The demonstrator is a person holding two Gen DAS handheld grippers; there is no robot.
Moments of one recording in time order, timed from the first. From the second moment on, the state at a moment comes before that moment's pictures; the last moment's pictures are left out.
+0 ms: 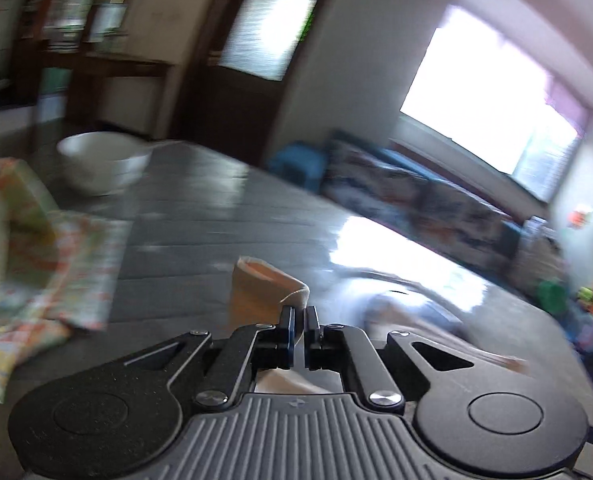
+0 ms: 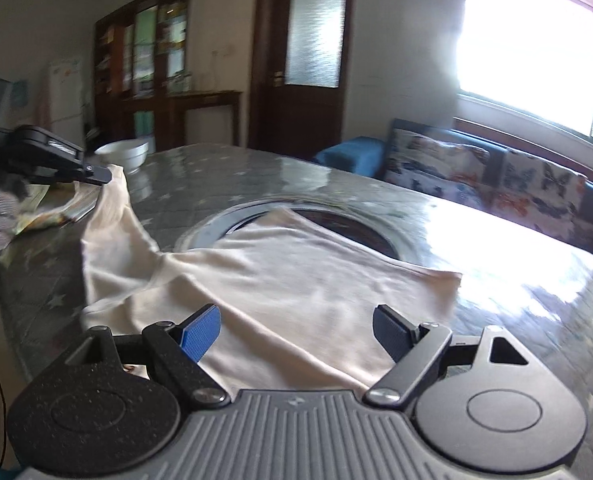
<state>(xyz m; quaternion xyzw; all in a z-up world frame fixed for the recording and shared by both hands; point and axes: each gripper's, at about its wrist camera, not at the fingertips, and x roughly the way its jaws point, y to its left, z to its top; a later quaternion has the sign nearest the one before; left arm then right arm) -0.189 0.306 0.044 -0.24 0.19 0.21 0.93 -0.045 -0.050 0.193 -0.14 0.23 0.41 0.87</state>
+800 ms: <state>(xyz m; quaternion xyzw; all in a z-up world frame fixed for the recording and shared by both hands) -0.143 0.145 0.009 -0.16 0.32 -0.09 0.93 -0.024 -0.116 0.190 -0.08 0.26 0.33 0.90</state>
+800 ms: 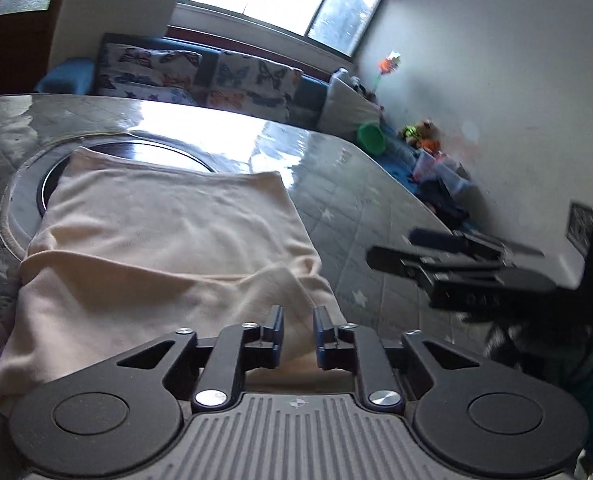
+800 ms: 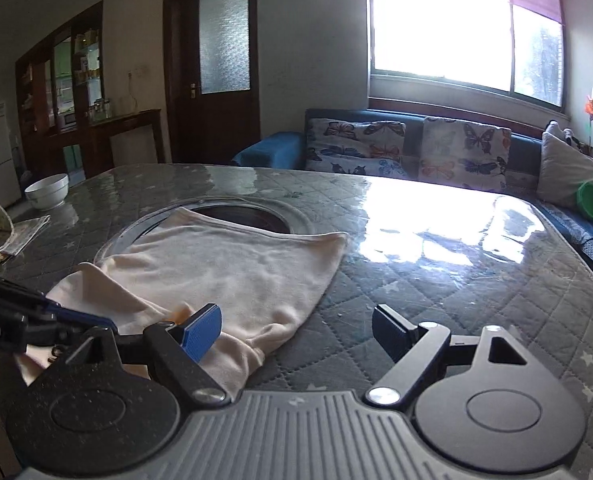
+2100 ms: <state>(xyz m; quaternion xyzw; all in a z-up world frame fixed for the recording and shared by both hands) -0.223 0.234 -0.014 0.00 0.31 0.11 0.94 -0.053 -0.057 0.162 -0.14 0.34 0.44 0.82</state>
